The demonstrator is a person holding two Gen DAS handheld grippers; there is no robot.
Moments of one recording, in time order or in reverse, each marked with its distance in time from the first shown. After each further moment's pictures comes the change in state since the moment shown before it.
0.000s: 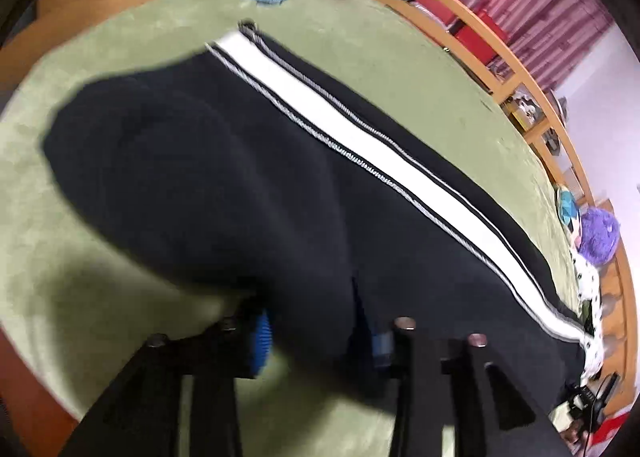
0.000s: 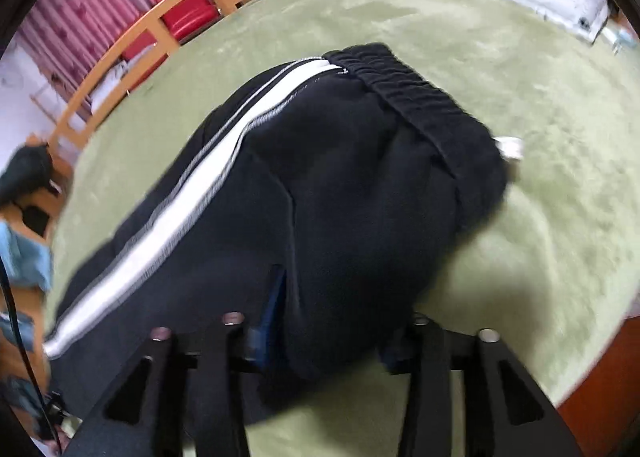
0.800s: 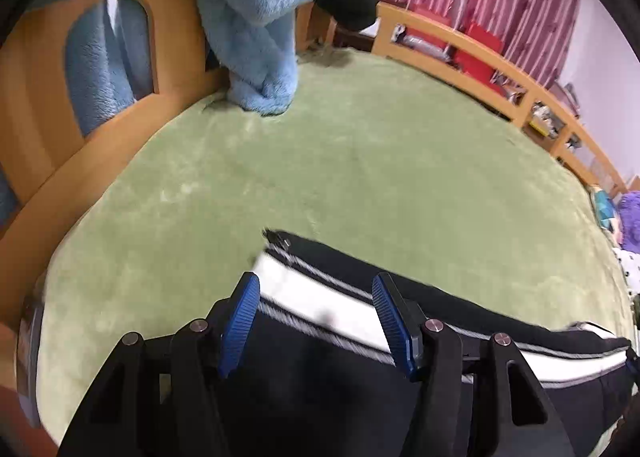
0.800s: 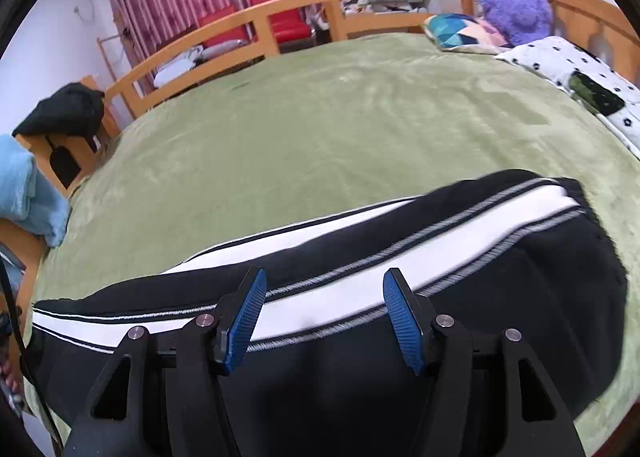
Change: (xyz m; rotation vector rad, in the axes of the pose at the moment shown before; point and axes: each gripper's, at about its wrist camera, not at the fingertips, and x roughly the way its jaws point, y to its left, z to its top) left arm 0.009 -0.002 0.146 0.162 -0.174 0.161; right arm 0.025 0.177 0.017 -0.274 -0.152 0.081
